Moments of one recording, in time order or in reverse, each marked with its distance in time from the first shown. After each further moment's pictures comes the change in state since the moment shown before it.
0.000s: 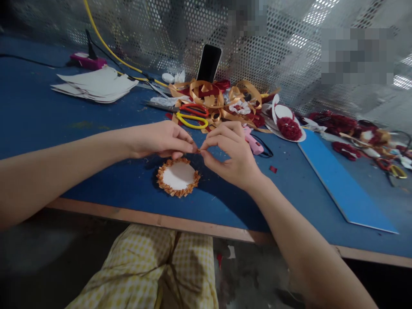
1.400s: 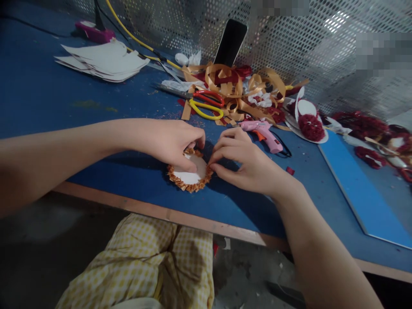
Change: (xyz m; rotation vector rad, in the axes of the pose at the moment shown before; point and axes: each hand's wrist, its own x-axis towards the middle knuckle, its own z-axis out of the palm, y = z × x) left_hand -0.001 -0.013 0.004 0.503 0.019 0.096; right_hand 0.000 0.005 -0.006 0.259 -0.398 -0.134
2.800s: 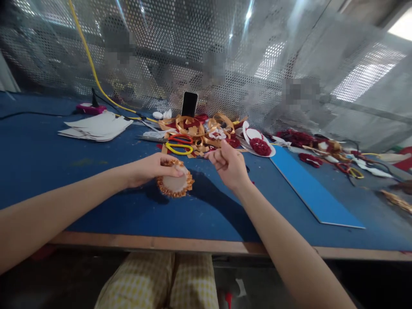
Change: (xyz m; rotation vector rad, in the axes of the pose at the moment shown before) left_hand 0.001 0.007 0.006 -0.895 0.049 -0.062; right_hand 0.003 0.016 -0.009 0.971 0.854 0.494
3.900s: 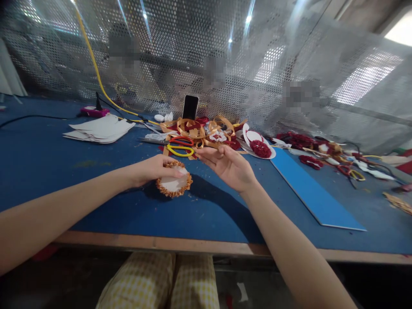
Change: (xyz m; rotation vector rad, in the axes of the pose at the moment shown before) left_hand 0.005 -0.005 -0.004 0.067 0.057 -0.040; right_hand -0.001 -0.006 -0.018 0.122 -0.243 0.152
